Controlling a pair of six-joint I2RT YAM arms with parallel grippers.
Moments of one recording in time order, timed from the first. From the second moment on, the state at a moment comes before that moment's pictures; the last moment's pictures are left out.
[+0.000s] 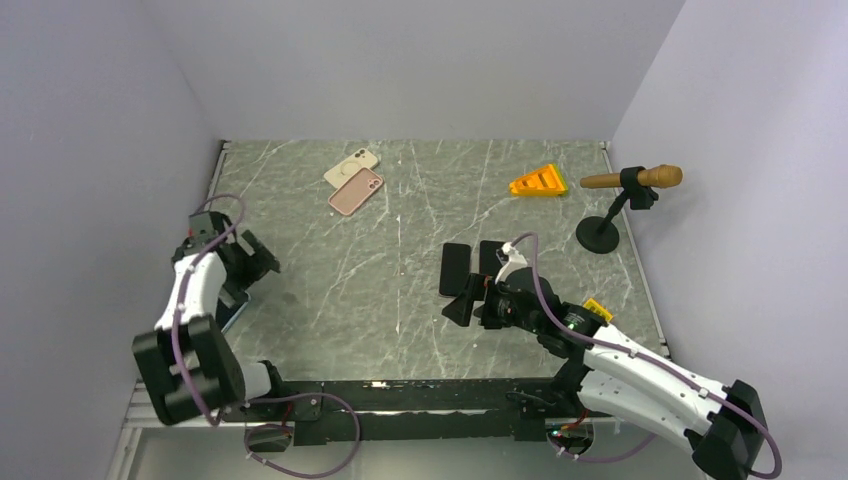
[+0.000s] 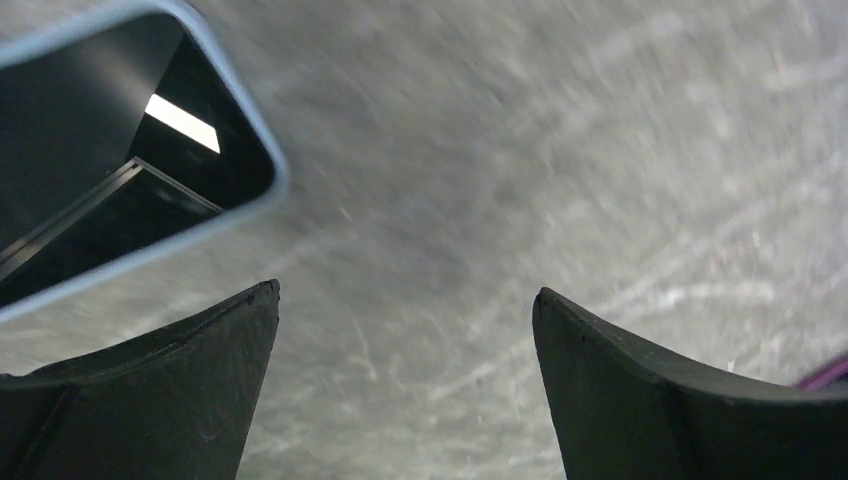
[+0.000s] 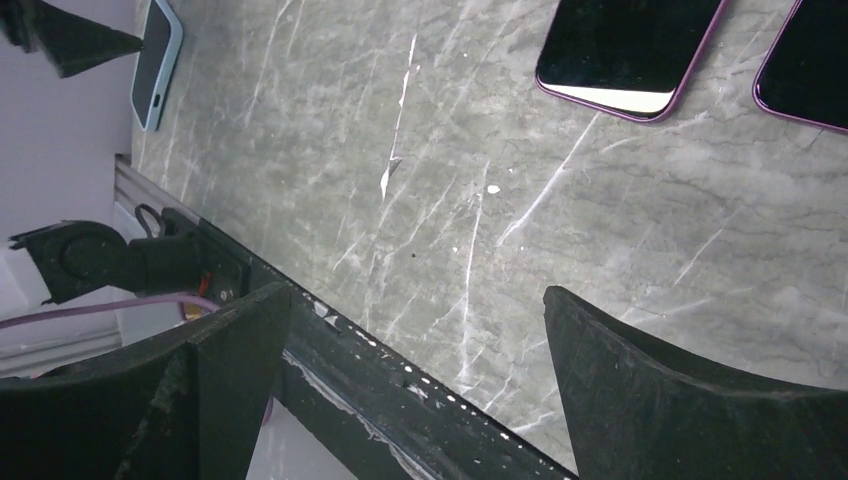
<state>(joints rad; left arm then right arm) 0.27 1.21 0.79 -0.71 0.07 -0.48 0.82 0.77 0.46 -0.28 -0.02 0.83</state>
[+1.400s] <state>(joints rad) 0.55 1.52 0.82 -0.48 0.18 -0.42 0.83 0.60 0.50 -0.30 -0.02 0.87</state>
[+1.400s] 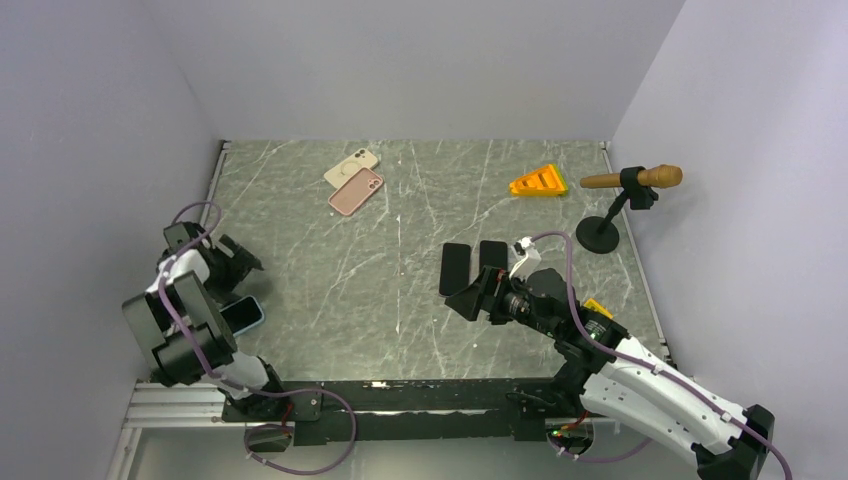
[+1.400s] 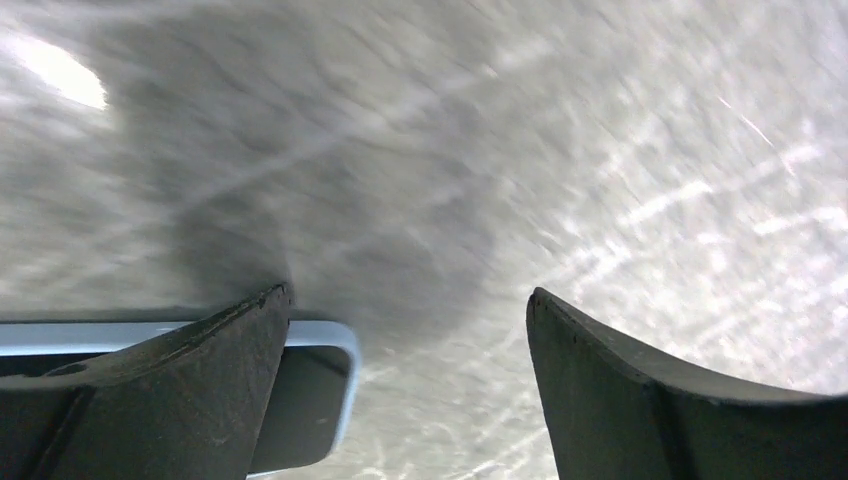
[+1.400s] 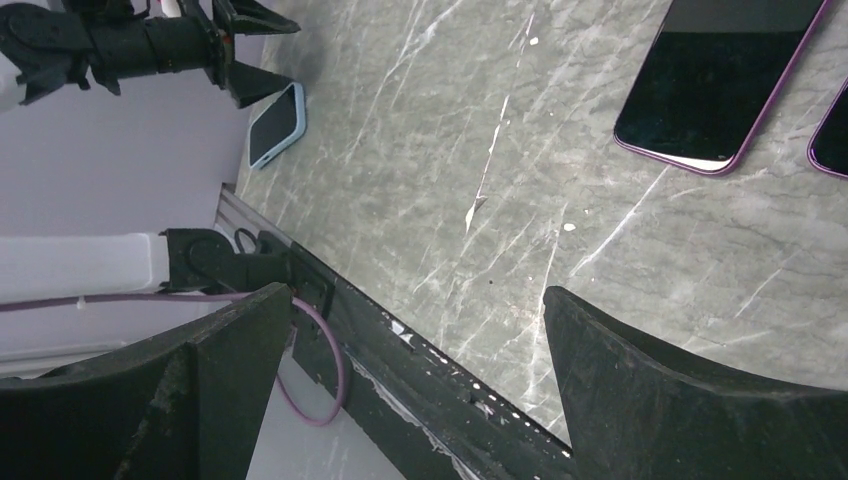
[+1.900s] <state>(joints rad) 0.33 1.11 0.68 -0.68 0.12 -0.51 0.83 0.62 0.50 -0.28 -0.02 0.88</state>
